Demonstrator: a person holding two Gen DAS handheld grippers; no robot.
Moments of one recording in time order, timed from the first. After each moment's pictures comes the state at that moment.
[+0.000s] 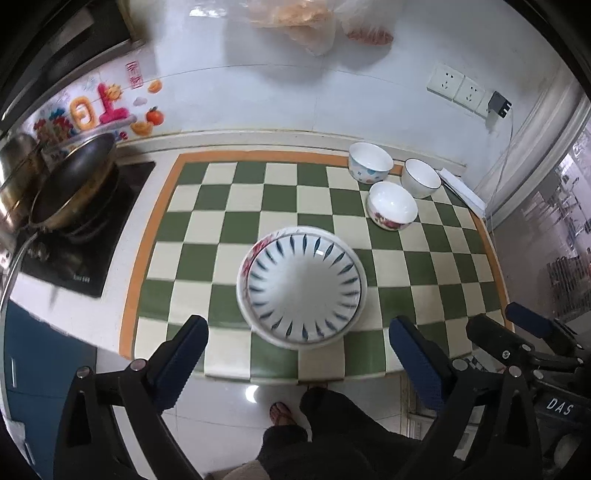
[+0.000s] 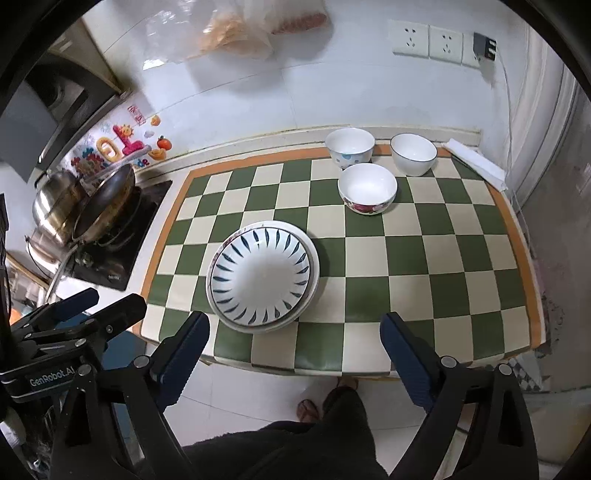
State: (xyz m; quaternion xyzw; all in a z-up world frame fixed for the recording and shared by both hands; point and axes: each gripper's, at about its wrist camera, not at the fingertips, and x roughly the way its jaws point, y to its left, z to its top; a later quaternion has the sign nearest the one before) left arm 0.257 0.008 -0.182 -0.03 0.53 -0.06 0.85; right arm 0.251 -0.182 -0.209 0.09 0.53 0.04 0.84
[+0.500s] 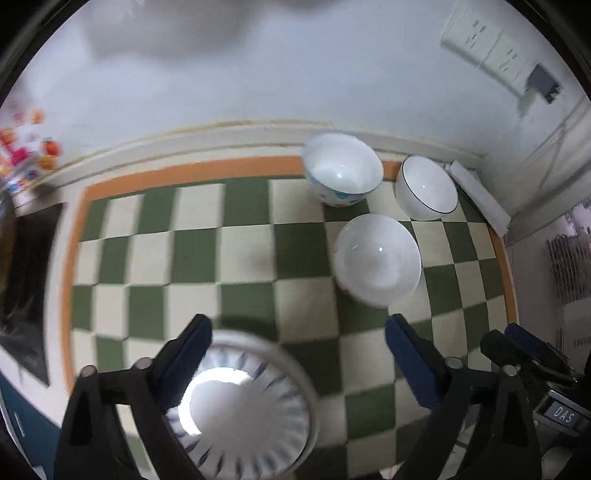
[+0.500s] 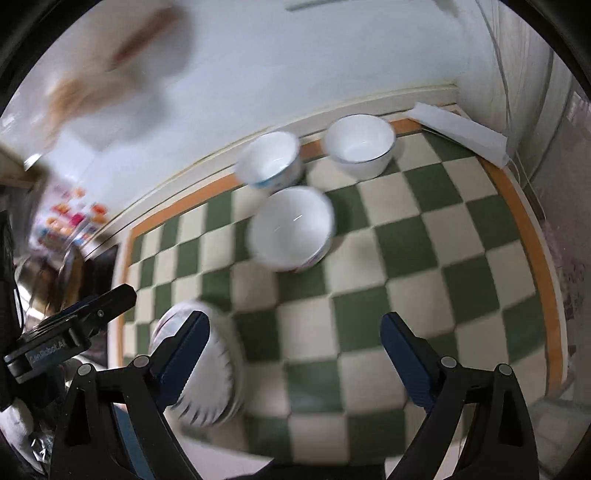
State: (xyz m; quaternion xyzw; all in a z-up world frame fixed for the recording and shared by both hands) left arm 0.480 -0.107 -0.283 -0.01 0.60 -0.11 0.79; right arm 0.429 -0.347 -0.303 0.19 0.56 -0.02 0.81
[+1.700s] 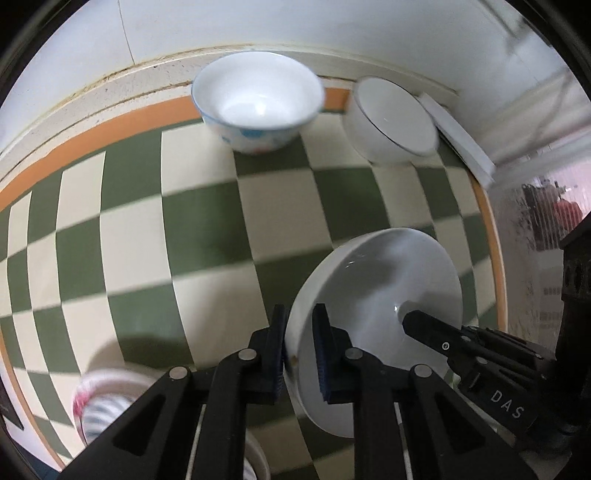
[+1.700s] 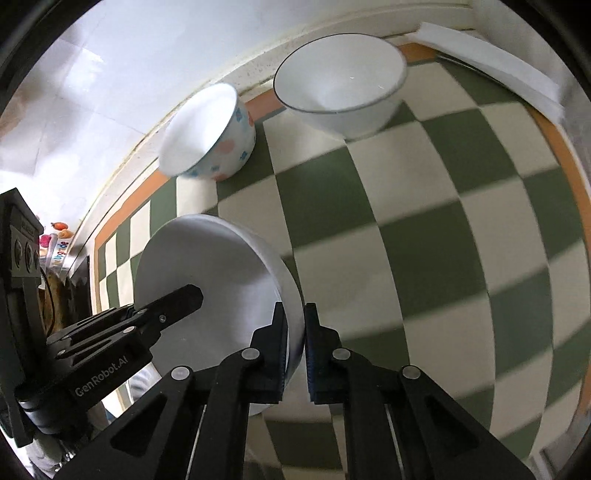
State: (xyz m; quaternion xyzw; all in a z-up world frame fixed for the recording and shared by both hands) left arm 0.470 -0.163 -0.341 -0.01 0.67 -0.21 0.71; right arm 0.489 -0.360 -0.414 0.25 0.63 -0.02 0.73
